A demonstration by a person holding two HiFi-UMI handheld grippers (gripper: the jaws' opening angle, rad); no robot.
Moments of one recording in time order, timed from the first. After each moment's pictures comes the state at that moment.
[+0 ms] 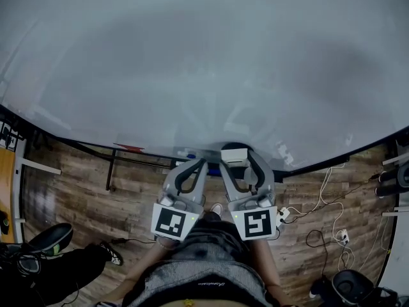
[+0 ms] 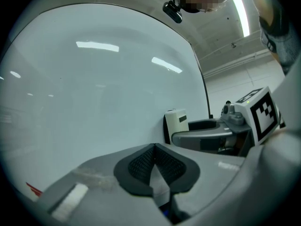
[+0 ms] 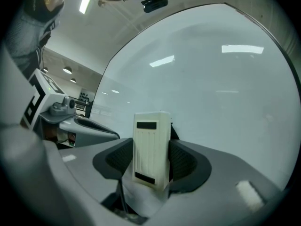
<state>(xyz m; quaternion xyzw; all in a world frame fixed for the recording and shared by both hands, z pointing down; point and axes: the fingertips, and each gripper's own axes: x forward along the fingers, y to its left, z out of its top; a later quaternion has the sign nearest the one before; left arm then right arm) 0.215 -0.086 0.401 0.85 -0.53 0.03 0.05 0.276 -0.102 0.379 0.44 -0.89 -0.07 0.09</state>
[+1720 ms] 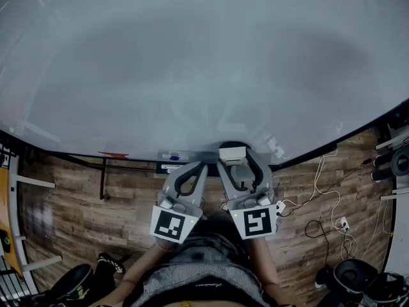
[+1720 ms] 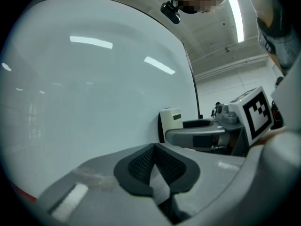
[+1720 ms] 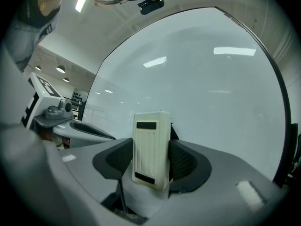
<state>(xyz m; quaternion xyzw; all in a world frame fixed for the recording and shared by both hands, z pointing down) 0.262 -0.092 0.408 0.88 -0.48 0.03 0.05 0.318 -0.112 0.381 0.47 -0.87 -0.07 0.08</state>
